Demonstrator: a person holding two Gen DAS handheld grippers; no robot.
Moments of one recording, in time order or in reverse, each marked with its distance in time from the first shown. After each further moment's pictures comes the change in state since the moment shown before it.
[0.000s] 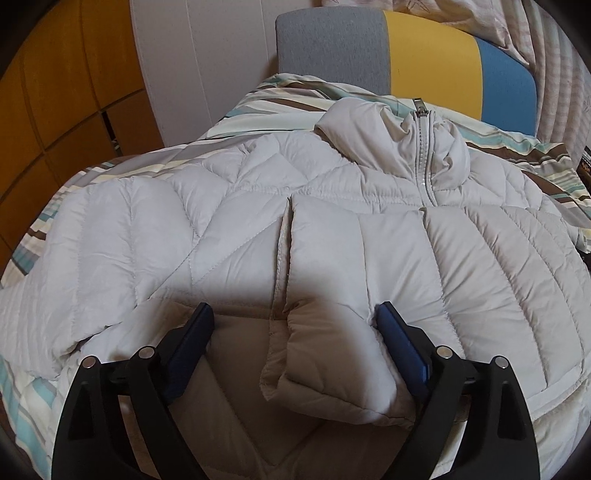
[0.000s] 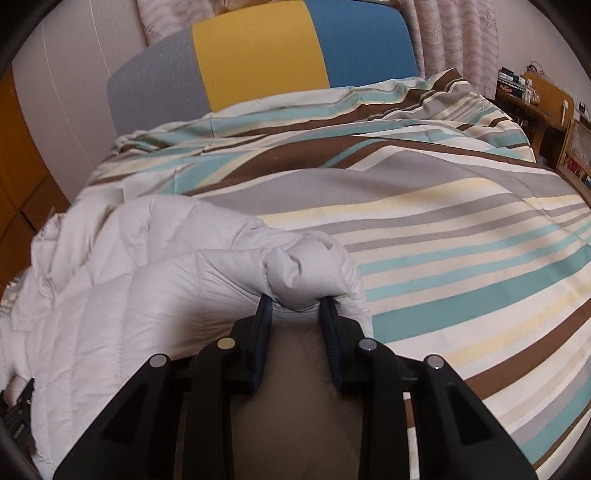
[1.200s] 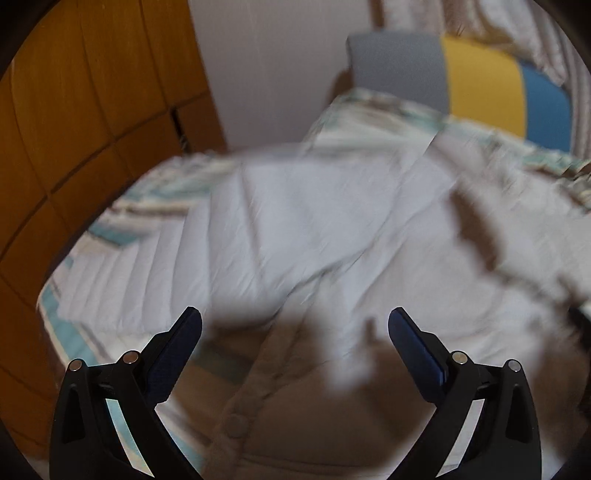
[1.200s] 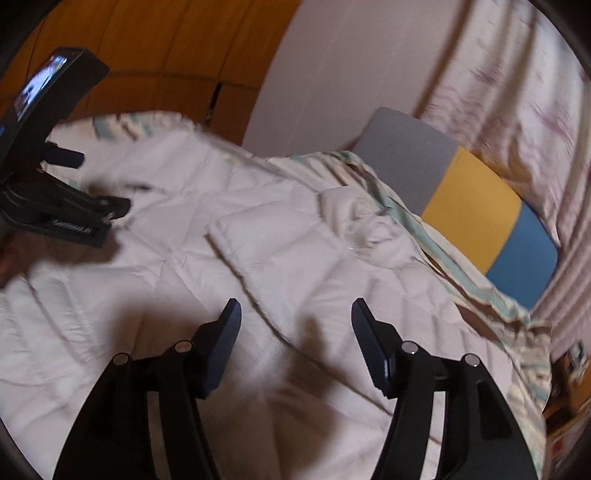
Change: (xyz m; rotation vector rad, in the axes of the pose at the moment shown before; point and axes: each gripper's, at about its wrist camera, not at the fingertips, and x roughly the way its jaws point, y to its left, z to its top) left arm -0.092 0.105 -0.043 -0.065 -0.089 0.154; right arm -0.151 0.200 -0.147 -0.878 -0.279 0.250
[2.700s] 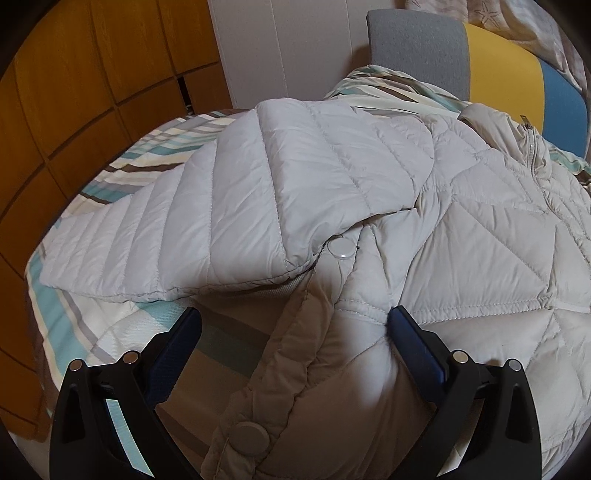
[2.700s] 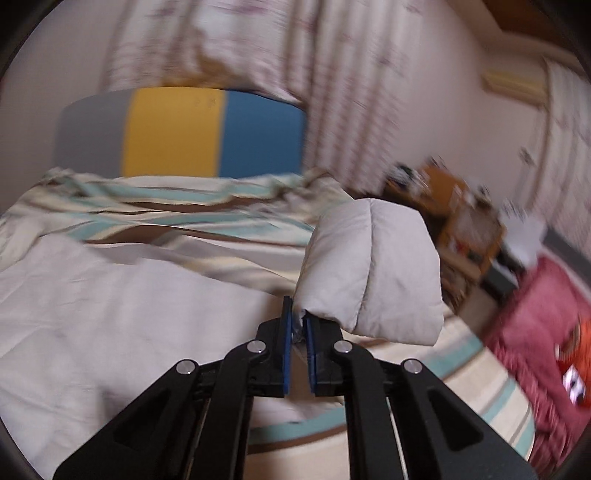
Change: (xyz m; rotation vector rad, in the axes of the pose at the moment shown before) left arm 0.049 0.022 -0.031 -0.048 0.127 0.042; right arm -0.114 -0.254 -0.128 0.588 0.144 -0.756
